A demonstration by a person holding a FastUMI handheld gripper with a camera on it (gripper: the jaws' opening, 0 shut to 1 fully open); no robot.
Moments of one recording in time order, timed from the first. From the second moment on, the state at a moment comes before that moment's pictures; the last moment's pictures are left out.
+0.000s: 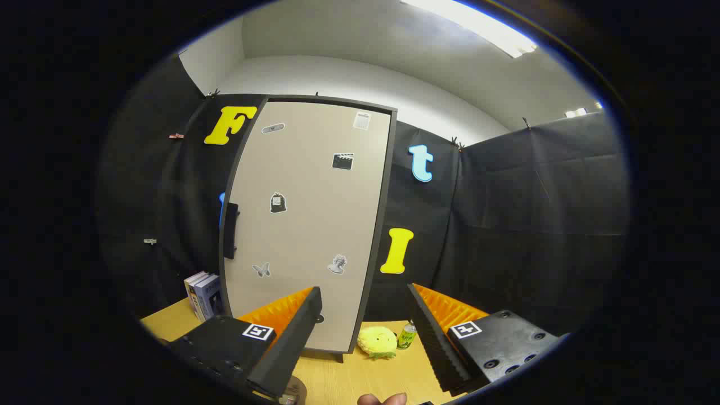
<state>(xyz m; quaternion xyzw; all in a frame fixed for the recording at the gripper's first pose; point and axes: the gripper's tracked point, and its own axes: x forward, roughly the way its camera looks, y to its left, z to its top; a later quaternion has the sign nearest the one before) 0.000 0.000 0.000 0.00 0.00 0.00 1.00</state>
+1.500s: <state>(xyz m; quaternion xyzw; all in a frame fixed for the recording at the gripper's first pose) 0.079 0.189 0.016 0.10 0.01 0.11 0.99</state>
